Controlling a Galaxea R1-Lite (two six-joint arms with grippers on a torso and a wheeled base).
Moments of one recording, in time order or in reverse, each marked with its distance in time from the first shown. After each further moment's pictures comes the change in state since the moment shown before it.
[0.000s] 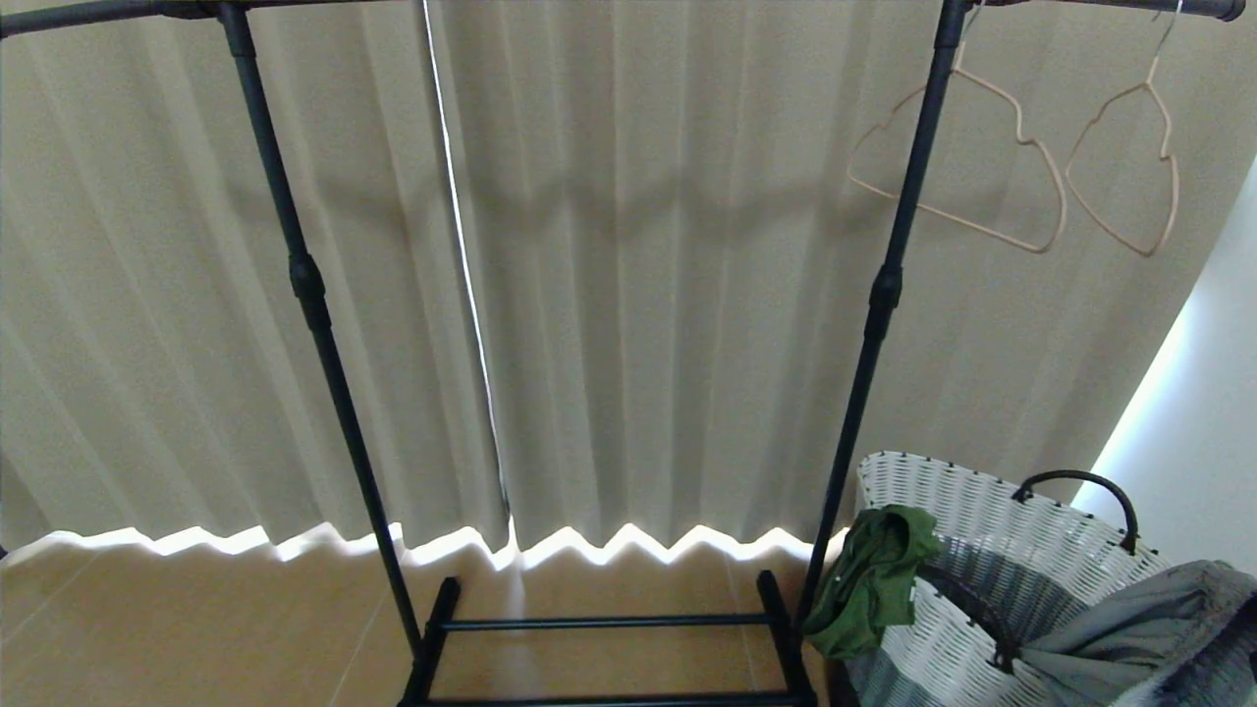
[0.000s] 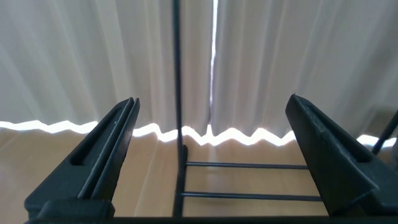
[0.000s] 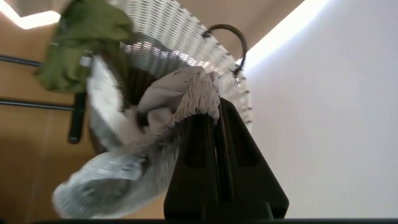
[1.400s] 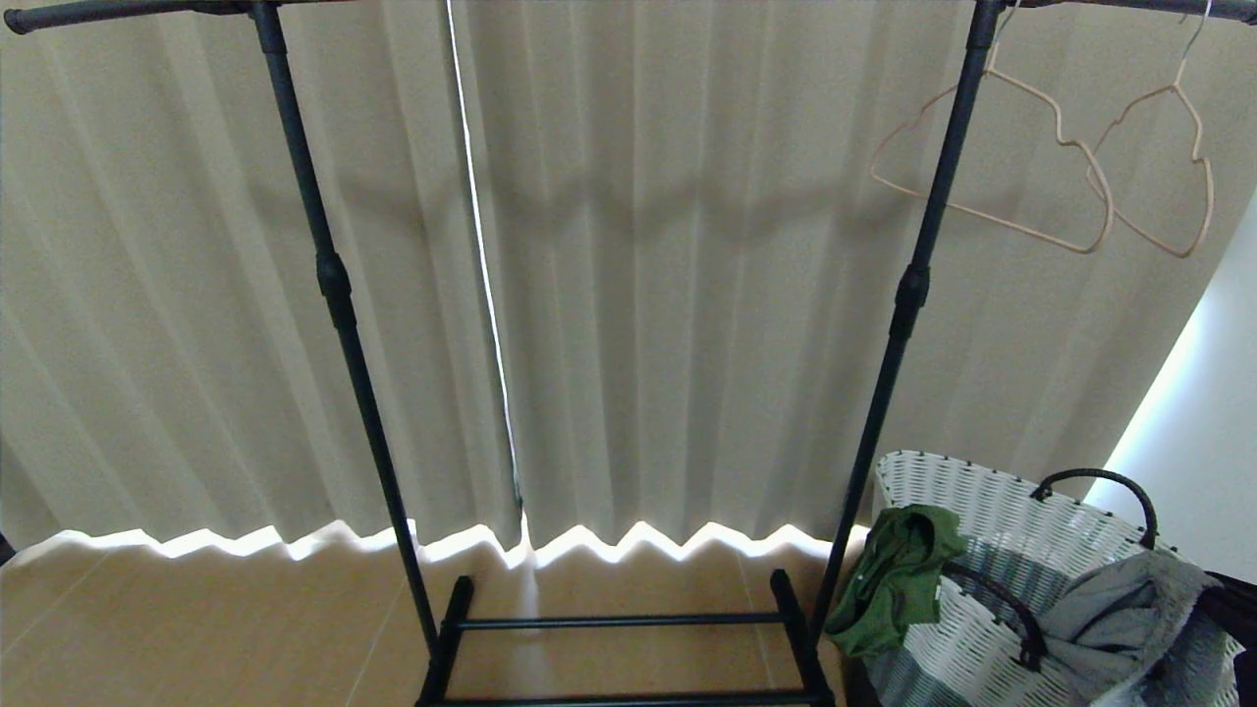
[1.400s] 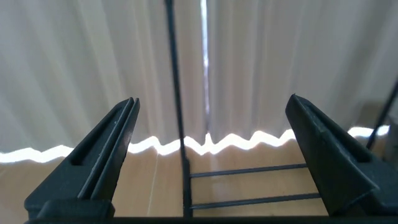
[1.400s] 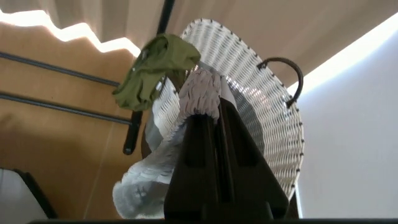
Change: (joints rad) left arm -0.001 0.000 0.000 -0.067 -0.190 0.054; right arm 0.012 -0.003 -0.011 -0.006 0.222 0.047
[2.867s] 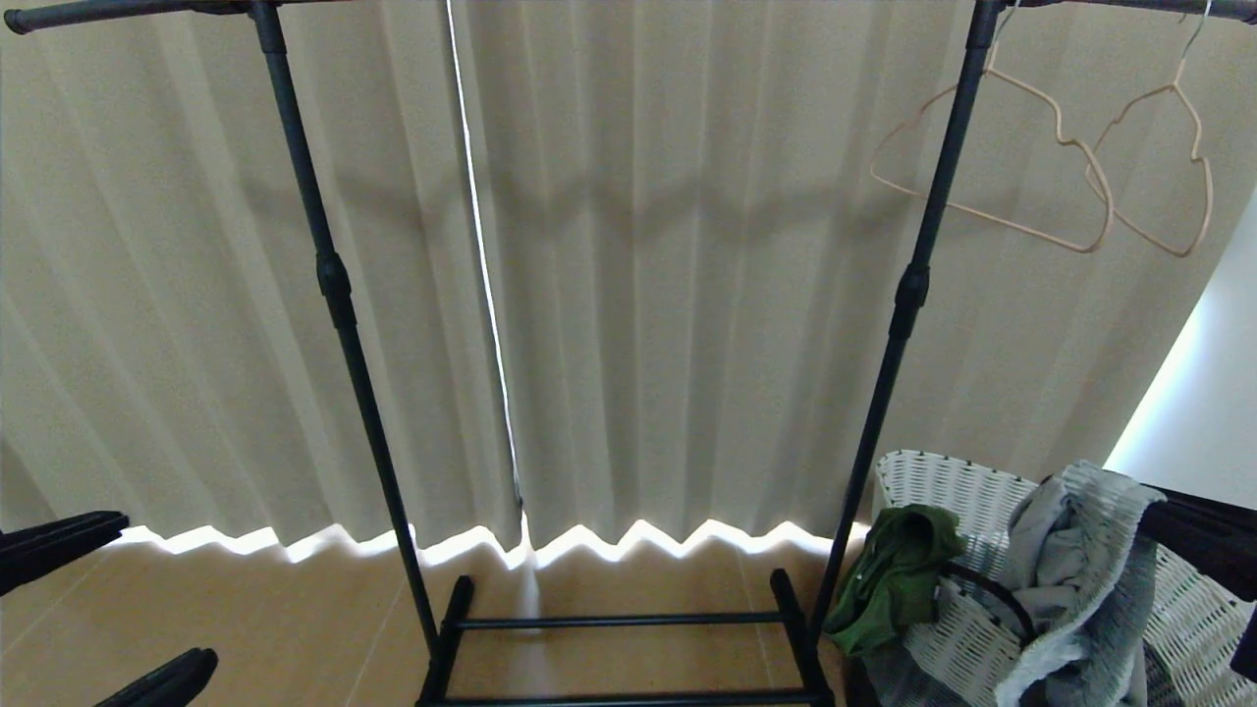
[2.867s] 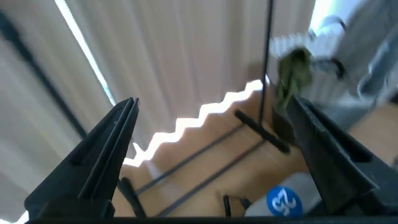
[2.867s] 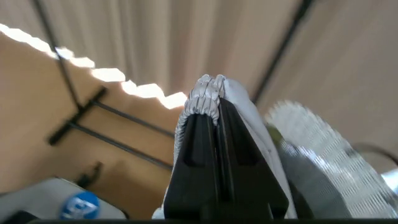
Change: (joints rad) left arm -0.201 0.694 -0.442 -0.015 -0.285 0.108; right arm 0.326 0.002 -0.200 0.011 0.114 0.244
